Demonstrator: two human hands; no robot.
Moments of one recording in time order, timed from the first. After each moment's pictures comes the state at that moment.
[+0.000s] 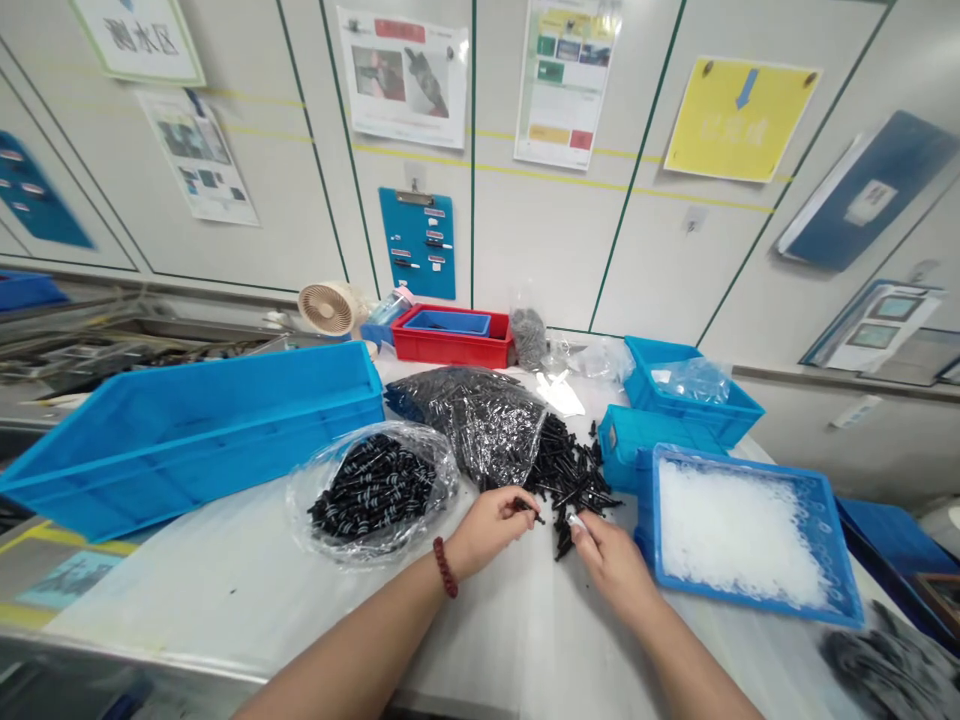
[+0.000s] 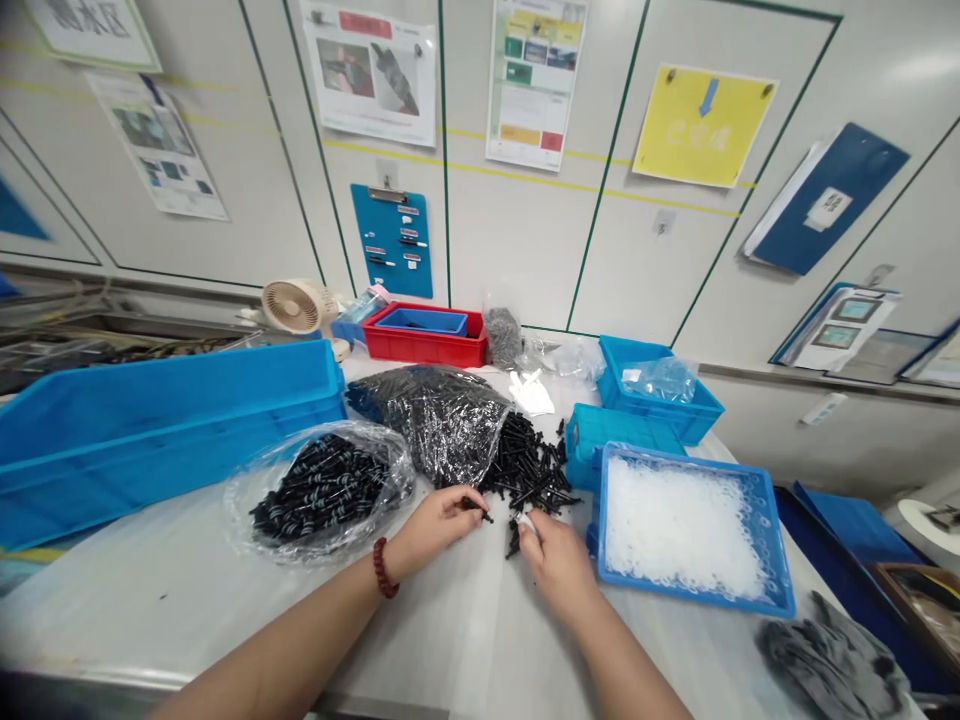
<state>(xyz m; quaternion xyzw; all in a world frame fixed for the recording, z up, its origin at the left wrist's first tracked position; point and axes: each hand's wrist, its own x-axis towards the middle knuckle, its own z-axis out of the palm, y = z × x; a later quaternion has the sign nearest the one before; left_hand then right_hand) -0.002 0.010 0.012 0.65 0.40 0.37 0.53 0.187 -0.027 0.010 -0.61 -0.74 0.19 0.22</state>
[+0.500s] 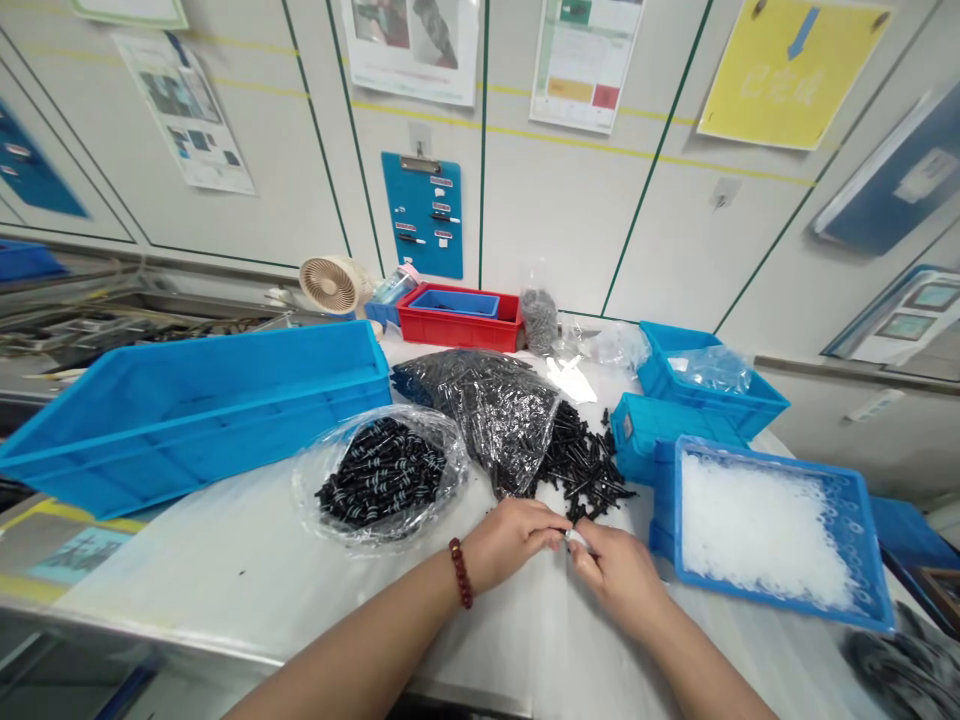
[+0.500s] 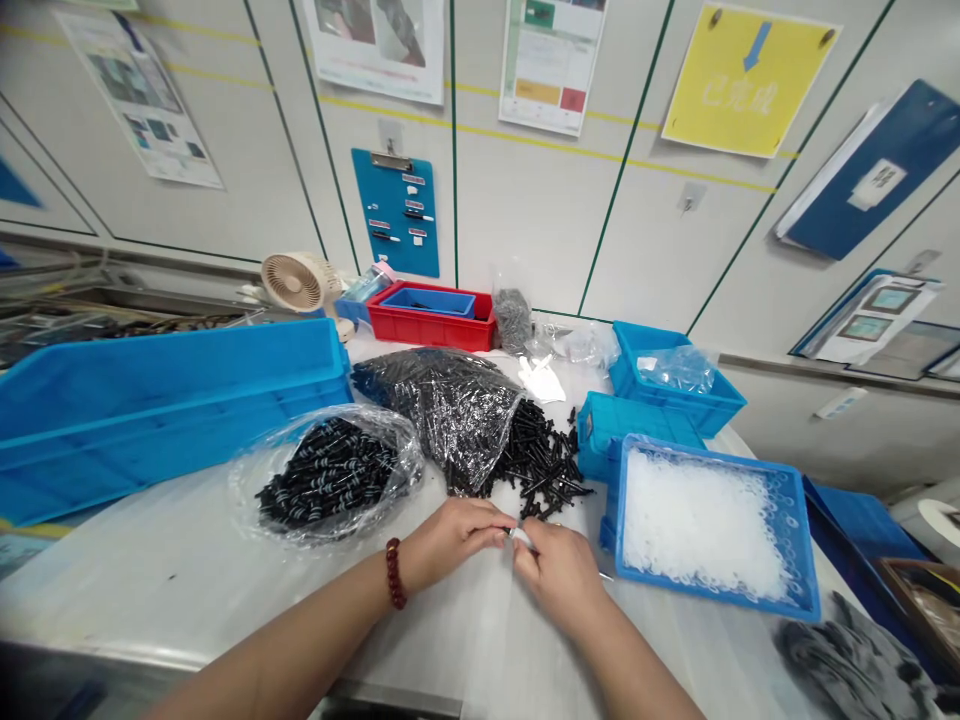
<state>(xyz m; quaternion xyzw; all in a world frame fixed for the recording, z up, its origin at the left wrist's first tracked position) -0.002 0.002 0.004 0.84 0.31 0.30 0.33 0.174 -0.039 0.016 -0.60 -0.78 0.14 0.10</state>
